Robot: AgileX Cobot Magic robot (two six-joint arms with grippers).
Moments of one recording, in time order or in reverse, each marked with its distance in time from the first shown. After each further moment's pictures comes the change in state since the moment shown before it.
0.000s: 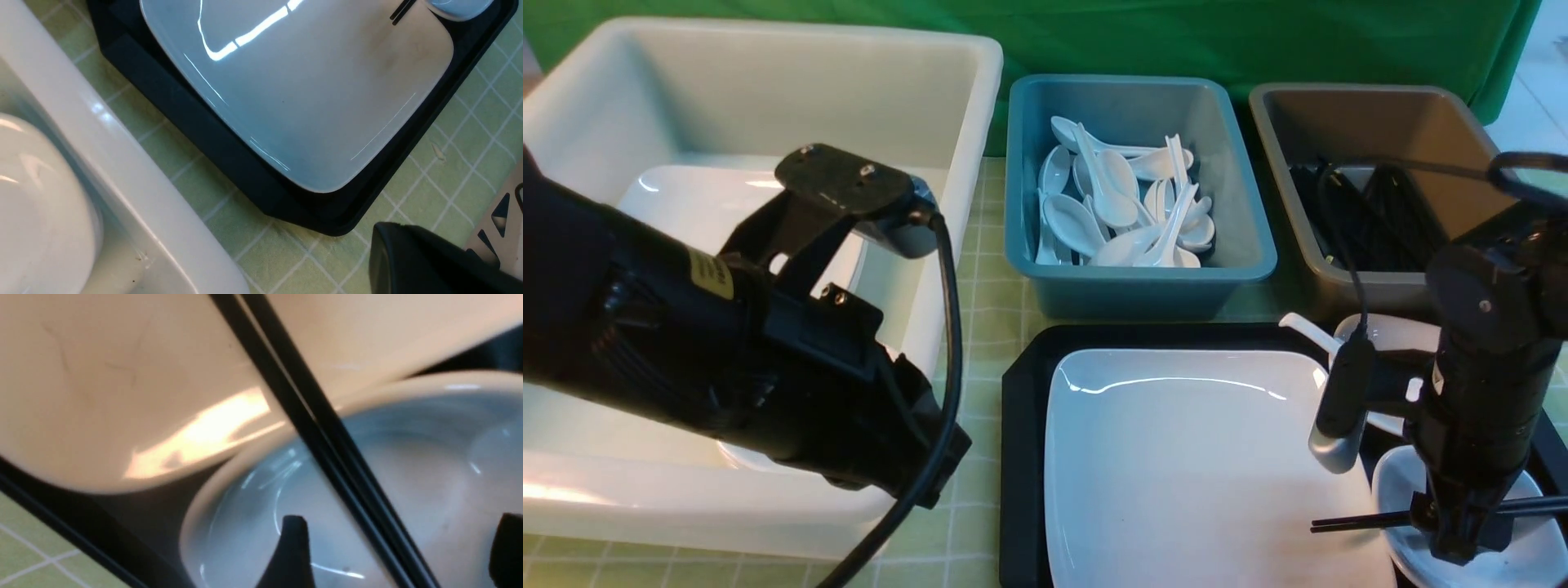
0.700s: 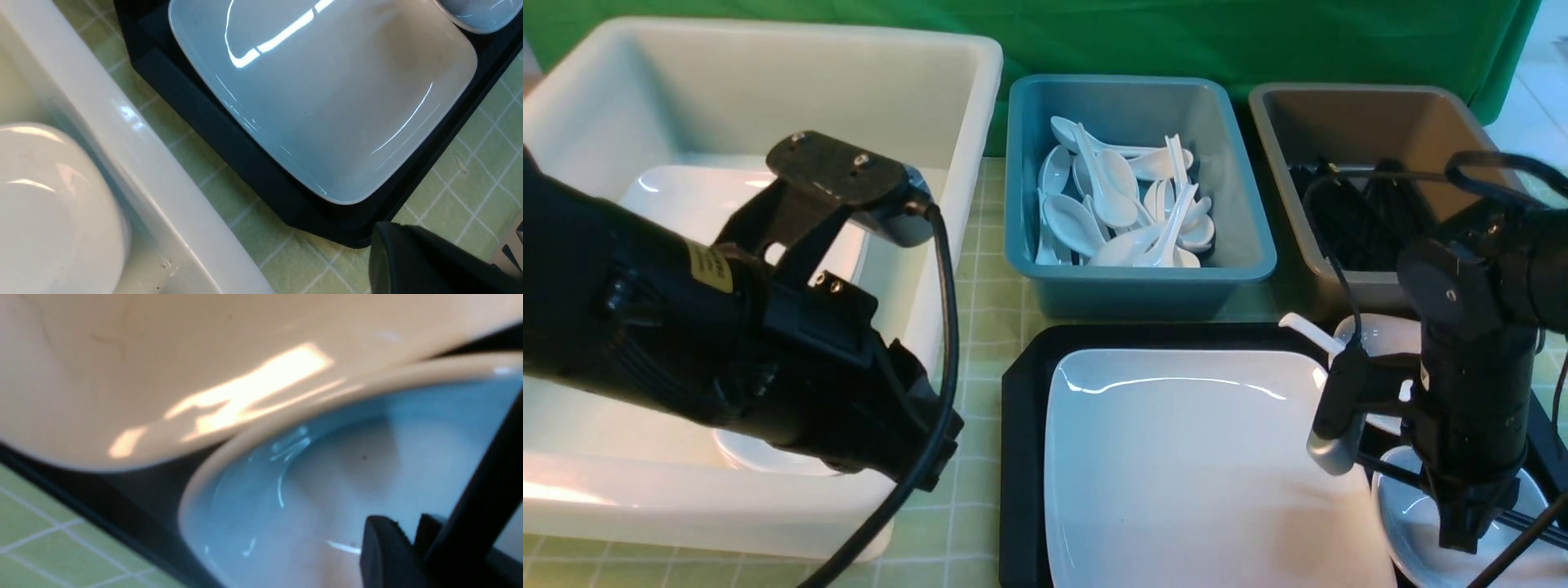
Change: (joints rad) right arm 0.000 0.052 -0.085 -0.001 0.143 0.001; left arm 0.000 0.000 0.000 0.043 -0.040 -0.022
